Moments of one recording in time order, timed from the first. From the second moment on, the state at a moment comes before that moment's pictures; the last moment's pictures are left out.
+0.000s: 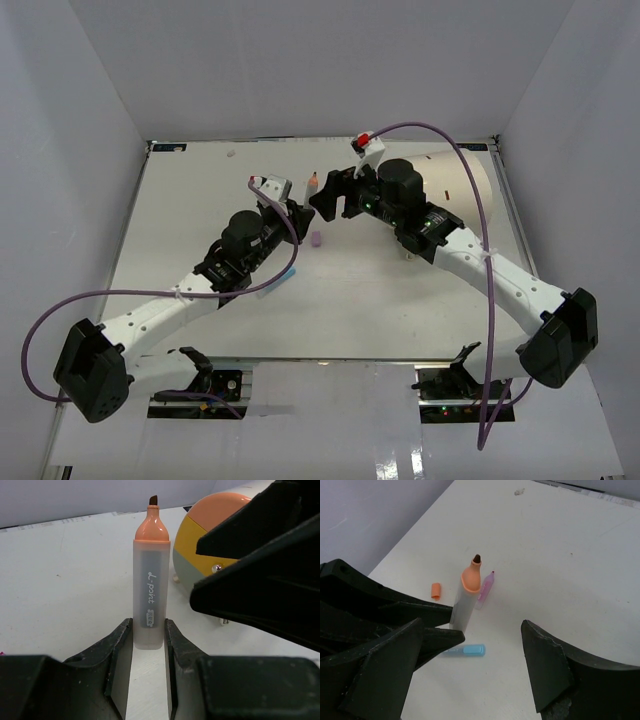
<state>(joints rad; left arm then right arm) -0.71 1.15 0.77 0.32 -0.13 -0.22 0.75 1.35 1.23 -0.11 -0.09 0.30</state>
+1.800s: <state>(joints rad) -0.64 1.07 0.66 0.43 0.03 -0.37 0.81 1.43 1.11 0.22 -0.13 0.34</state>
